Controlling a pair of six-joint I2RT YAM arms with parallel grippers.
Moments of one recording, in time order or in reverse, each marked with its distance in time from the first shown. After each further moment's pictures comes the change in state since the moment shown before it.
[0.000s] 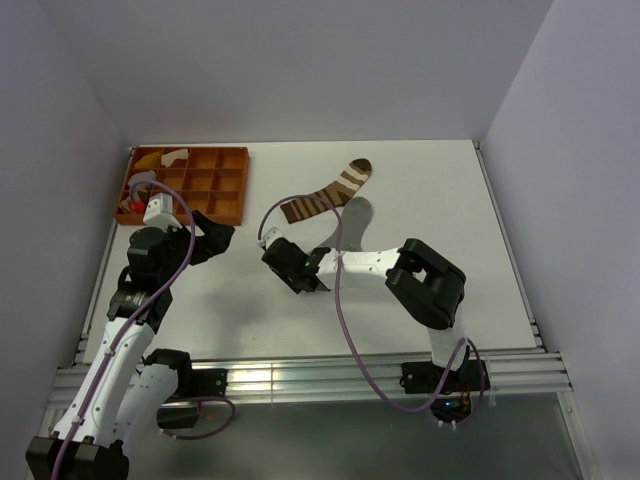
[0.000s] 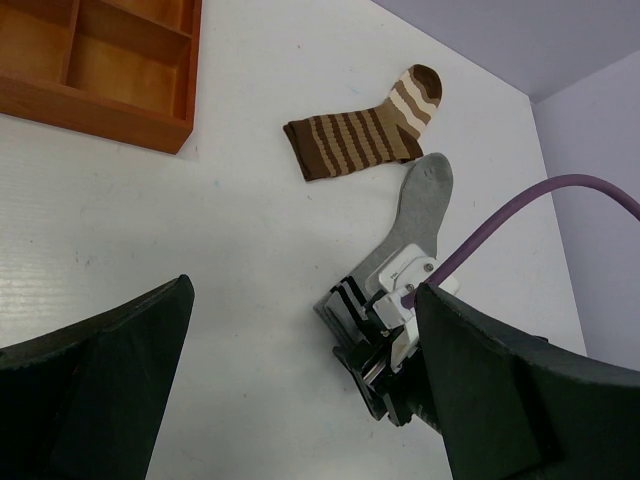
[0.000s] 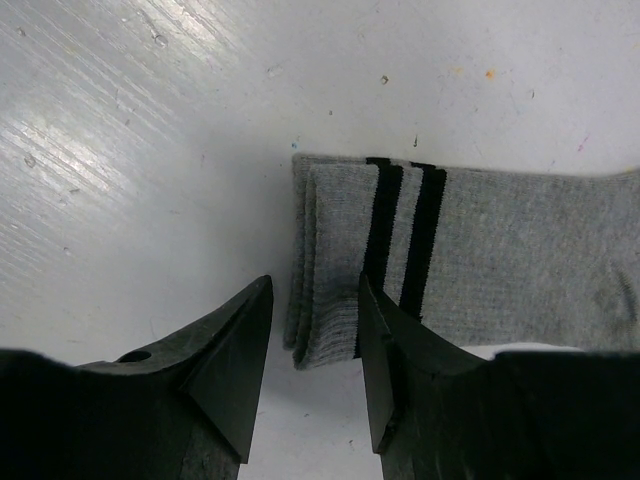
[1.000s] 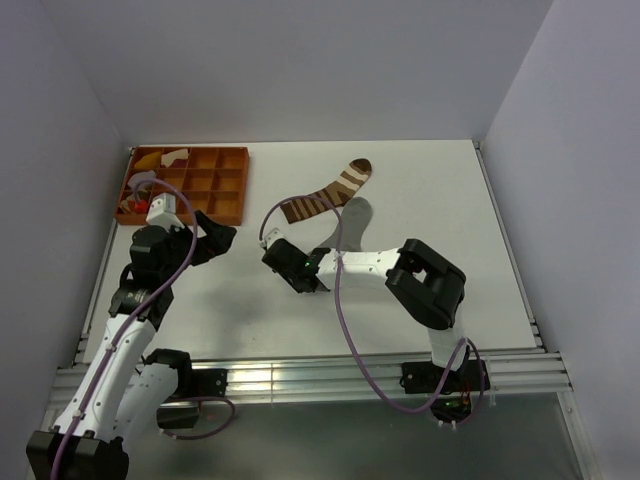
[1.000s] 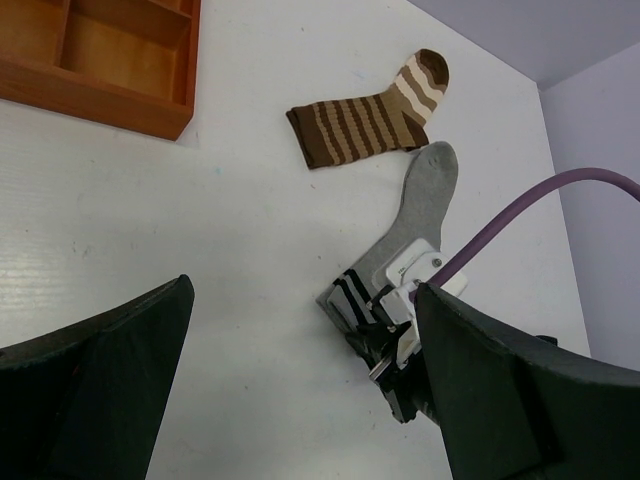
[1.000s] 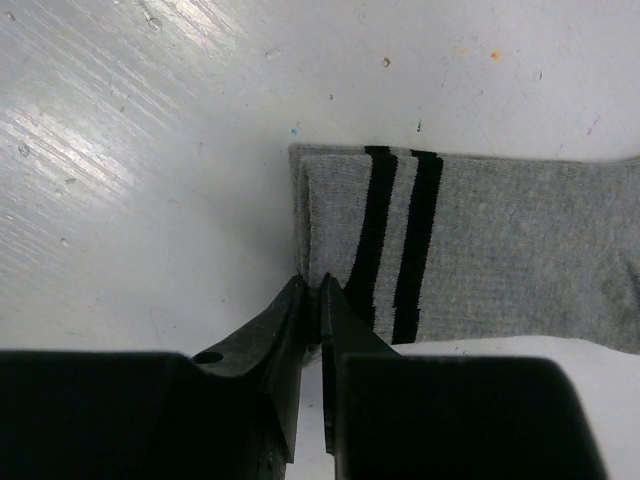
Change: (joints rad) left arm 0.000 0.020 0.000 -0.007 0.010 0.001; right arm 0.002 0.000 0.000 -0.022 -0.003 0.024
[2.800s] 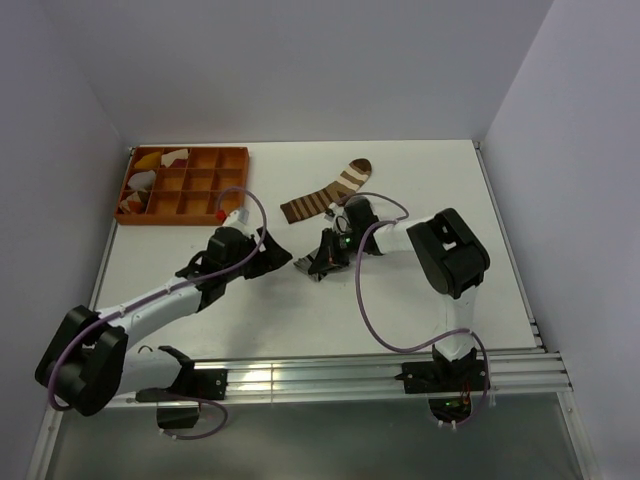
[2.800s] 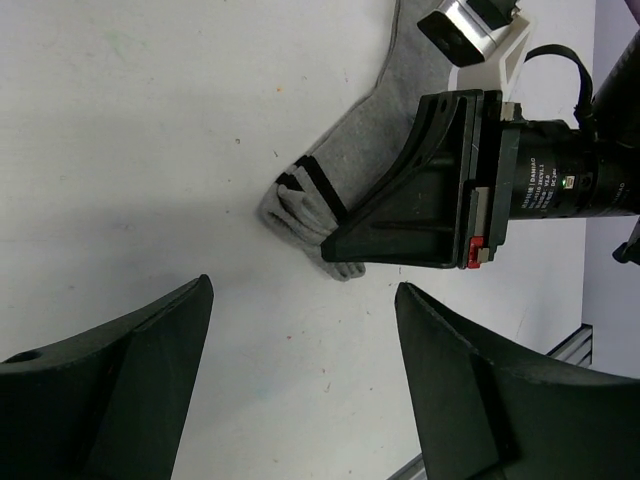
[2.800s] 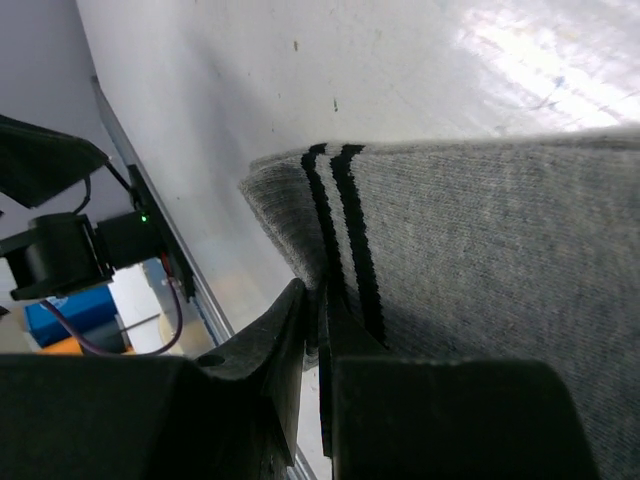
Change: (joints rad) left arm -0.388 0.484 -0.069 0.330 -0.073 -0.210; right arm -0.558 0.039 -0.232 0.407 -1.191 0.442
